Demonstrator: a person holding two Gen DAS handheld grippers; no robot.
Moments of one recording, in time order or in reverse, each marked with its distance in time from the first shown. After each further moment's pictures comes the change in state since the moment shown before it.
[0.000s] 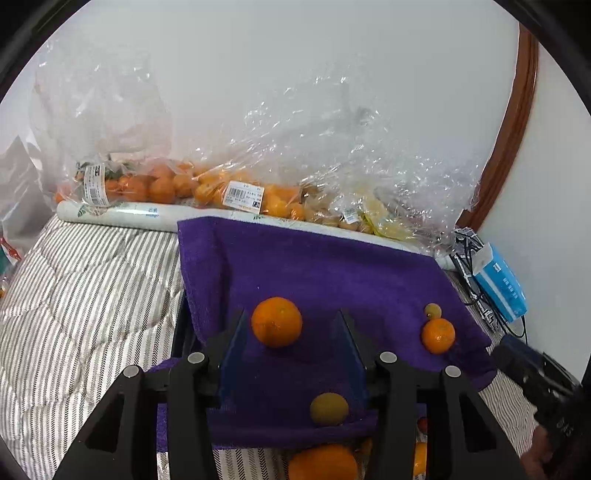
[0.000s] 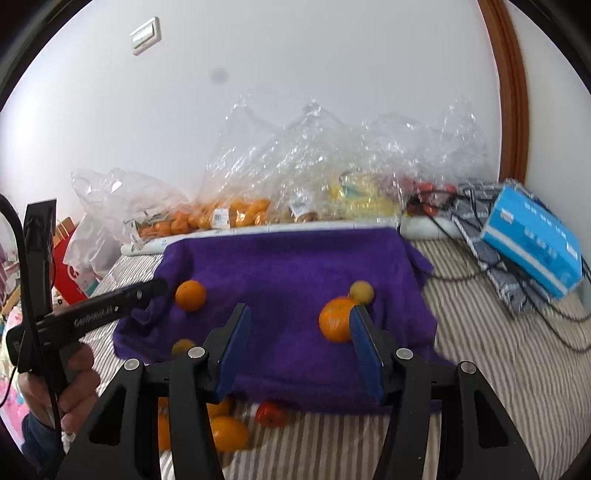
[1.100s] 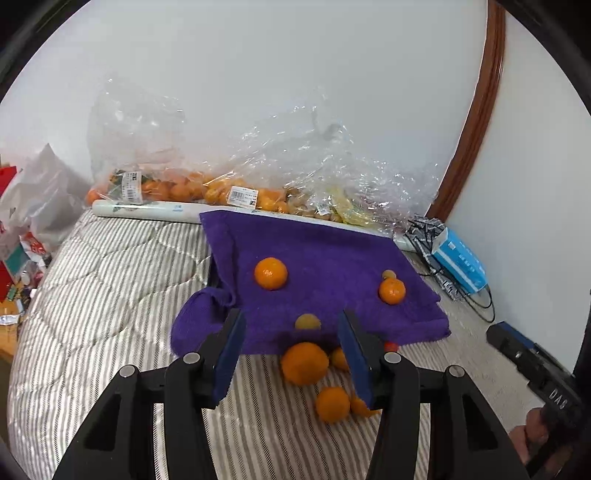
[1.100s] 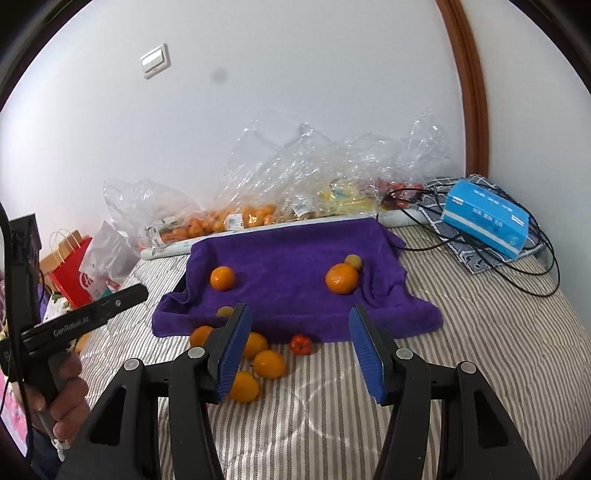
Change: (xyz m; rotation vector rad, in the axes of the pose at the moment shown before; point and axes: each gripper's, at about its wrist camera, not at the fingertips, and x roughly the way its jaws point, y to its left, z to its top) left arm -0.106 -0.002 -0.040 0.042 -0.020 -0.034; right arm -0.099 0.021 -0.042 0.066 -0.090 -0.050
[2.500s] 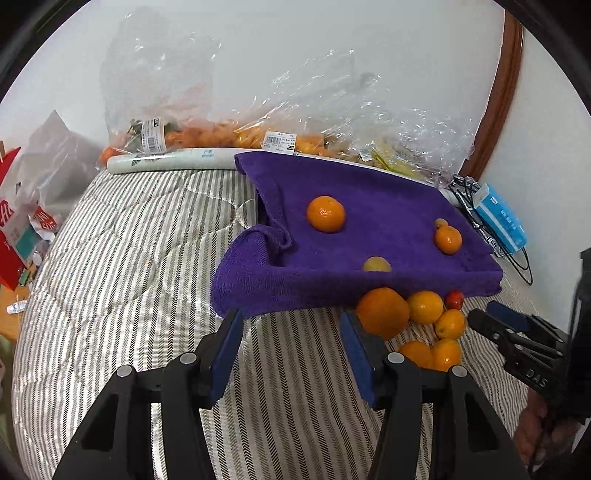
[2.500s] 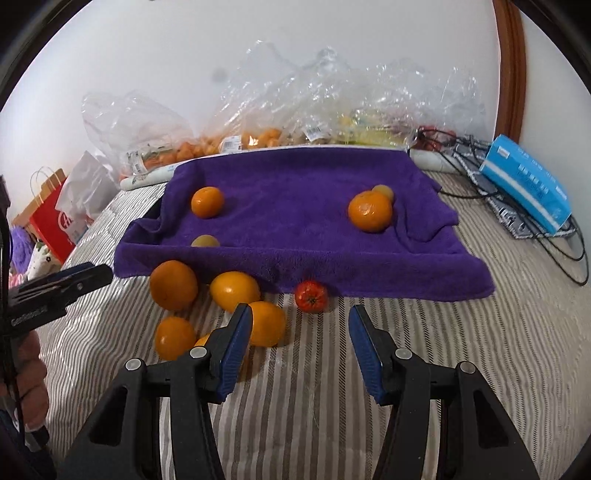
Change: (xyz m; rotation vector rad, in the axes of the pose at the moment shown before) left arm 0.038 0.041 -0.030 0.019 0.141 0.073; right arm 0.096 0.020 -0.037 -0.103 0.227 -0.034
